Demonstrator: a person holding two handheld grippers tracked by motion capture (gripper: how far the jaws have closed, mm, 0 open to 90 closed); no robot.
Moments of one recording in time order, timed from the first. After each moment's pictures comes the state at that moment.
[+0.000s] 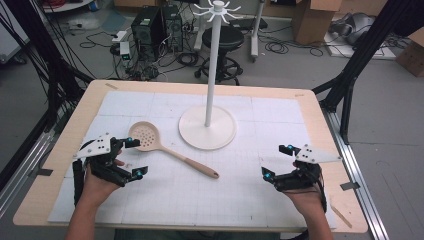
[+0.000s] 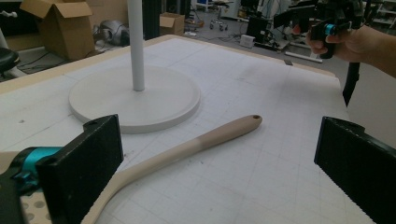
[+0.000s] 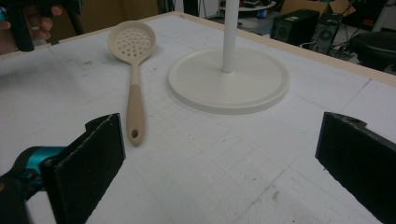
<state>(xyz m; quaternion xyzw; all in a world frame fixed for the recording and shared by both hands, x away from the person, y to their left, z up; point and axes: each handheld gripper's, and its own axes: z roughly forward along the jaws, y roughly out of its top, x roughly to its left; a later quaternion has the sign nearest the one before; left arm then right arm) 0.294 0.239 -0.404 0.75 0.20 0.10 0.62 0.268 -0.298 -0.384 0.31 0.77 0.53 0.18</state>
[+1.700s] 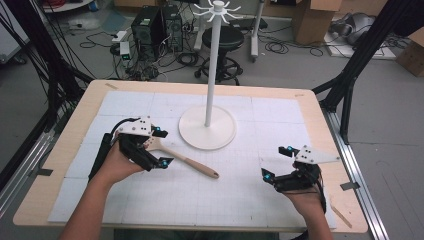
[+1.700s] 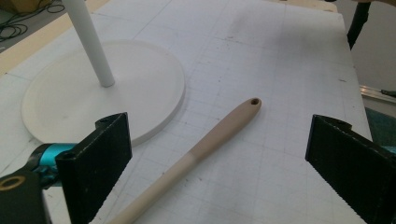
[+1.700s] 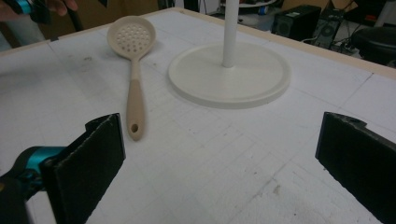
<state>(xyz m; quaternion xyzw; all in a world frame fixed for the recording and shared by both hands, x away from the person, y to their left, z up) 0.337 0.166 -0.358 0.86 0.14 0.07 0.49 0.269 -0.299 -0.390 0.31 0.77 0.53 0.18</state>
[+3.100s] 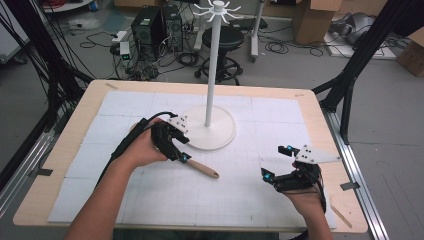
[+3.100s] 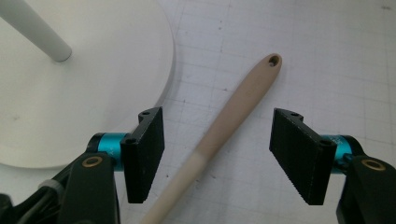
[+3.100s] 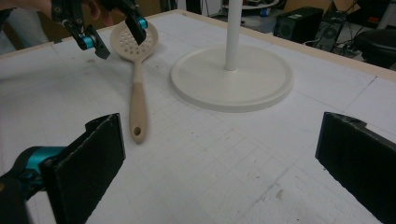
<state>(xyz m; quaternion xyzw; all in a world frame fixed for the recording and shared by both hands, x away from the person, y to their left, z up) 0.378 0.092 -0.365 0.95 0.08 0.02 0.32 0.267 -0.298 -0.386 0.31 0.77 0.53 0.18</state>
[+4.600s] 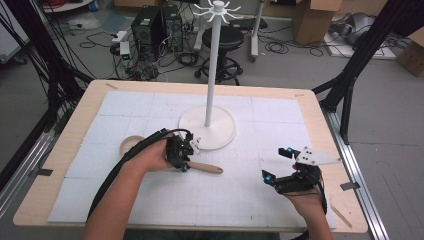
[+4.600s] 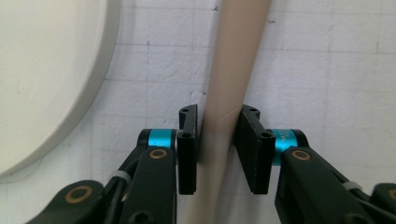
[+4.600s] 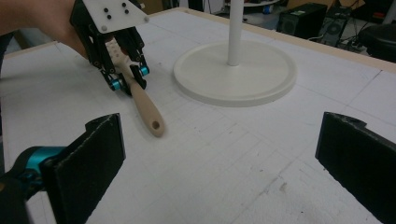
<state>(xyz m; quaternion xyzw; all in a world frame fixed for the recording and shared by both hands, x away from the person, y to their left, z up) 0.374 0.061 -0.413 0.99 0.00 0.02 0.15 0.265 -0.301 -0.390 0.31 0.77 0.53 0.17</state>
